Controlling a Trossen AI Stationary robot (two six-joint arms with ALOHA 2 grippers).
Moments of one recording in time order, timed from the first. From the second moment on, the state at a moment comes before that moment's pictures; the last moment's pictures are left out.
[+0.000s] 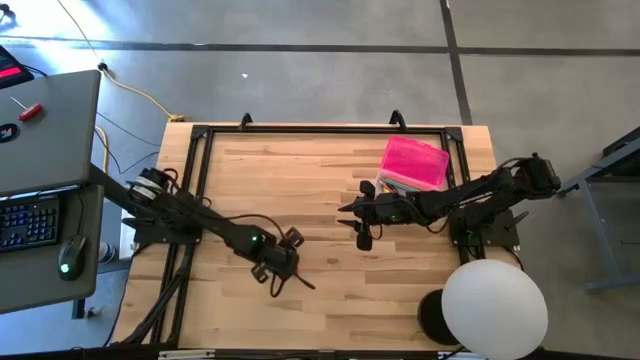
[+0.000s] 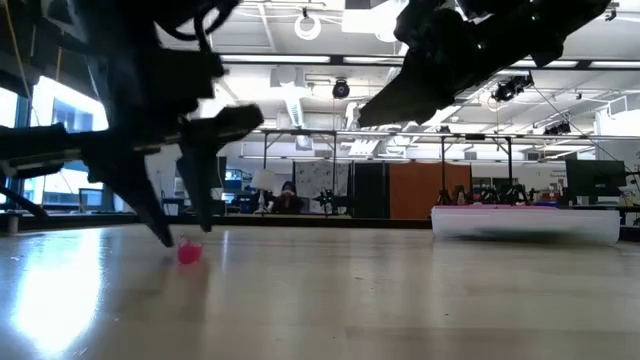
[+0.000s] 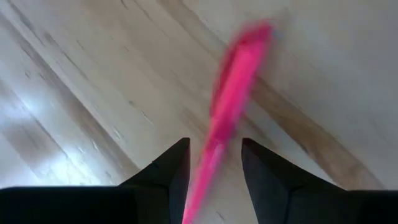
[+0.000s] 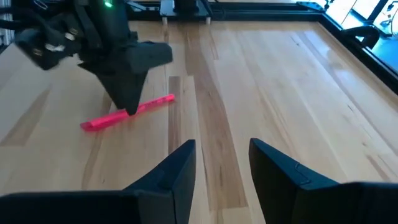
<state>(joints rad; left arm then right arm) -0.39 1.72 0.96 -0.44 -0.22 0.49 0.11 1.43 0.68 0.30 0.19 0.07</state>
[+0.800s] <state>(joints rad) -0.07 1.75 0.96 -0.19 -0.09 0.06 0.11 1.43 0.68 0.23 0.25 0.07</state>
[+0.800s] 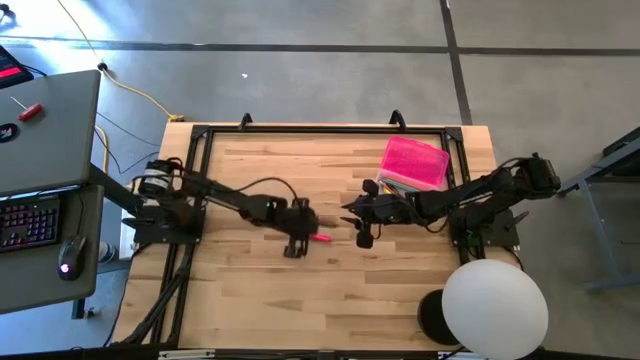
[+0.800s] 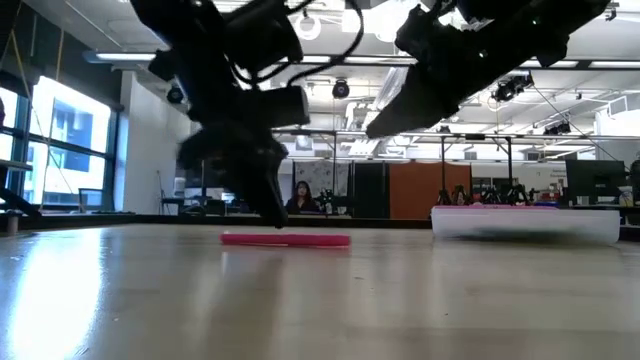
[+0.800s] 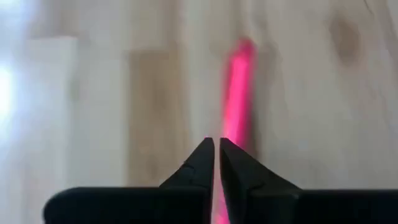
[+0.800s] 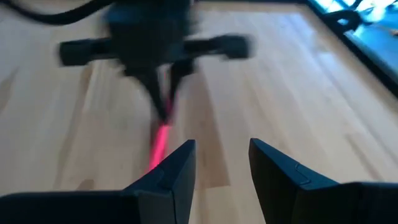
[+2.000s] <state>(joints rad) -0.01 1.25 0.96 -0.20 -0.38 0.02 0.10 2.12 0.78 0.84 0.16 0.05</state>
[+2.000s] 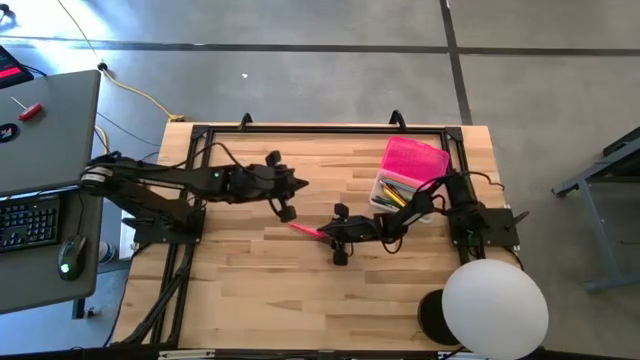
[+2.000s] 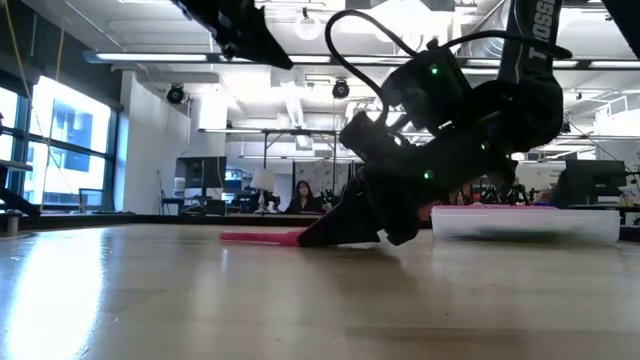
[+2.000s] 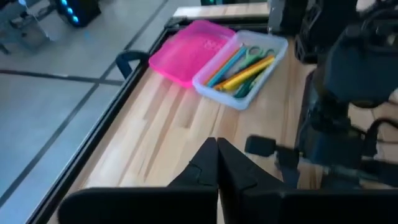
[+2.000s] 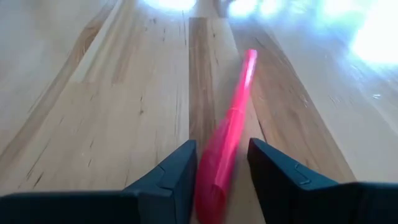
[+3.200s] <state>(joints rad) -0.01 1.19 0.96 -0.18 -0.49 -0.06 0.10 1.46 0.76 0.10 0.55 -0.03</state>
